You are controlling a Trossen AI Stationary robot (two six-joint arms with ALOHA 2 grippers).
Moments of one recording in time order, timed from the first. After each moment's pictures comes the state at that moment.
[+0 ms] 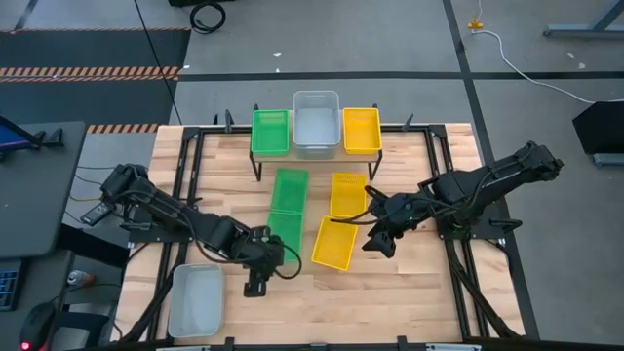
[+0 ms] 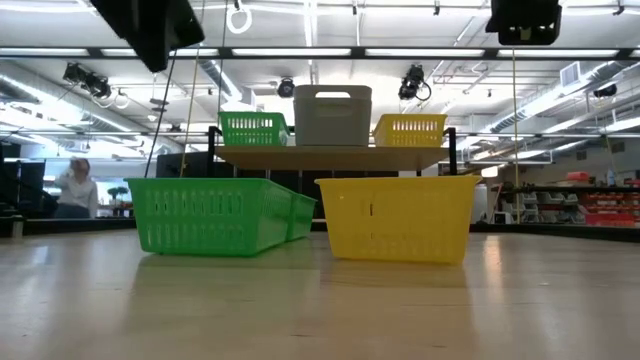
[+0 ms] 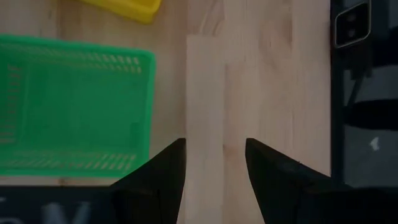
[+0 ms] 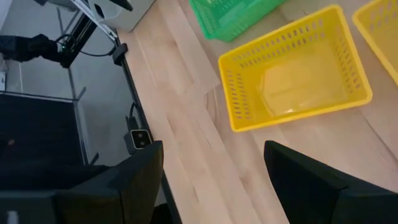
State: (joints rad) left arm -0.47 1.56 1.26 -0.80 -0.05 -0.49; right arm 0.32 1.21 1.09 -0.68 -0.05 0.98
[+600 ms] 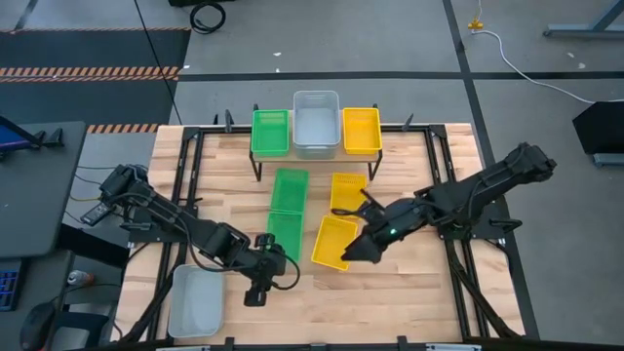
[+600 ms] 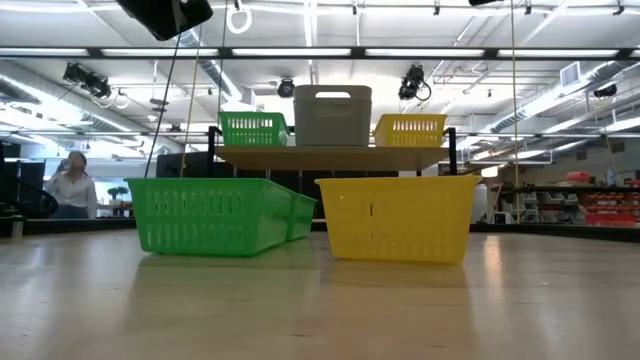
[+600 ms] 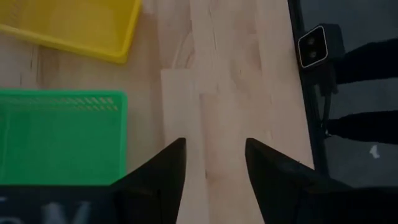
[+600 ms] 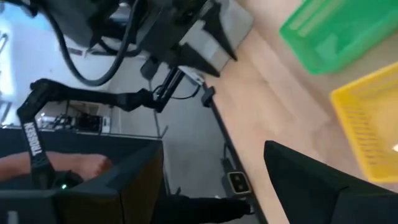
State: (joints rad) left arm -0.52 1.56 1.24 -0.67 -0.09 -0.44; right arm 0.39 1.30 1.09 -0.23 -0.01 1.19
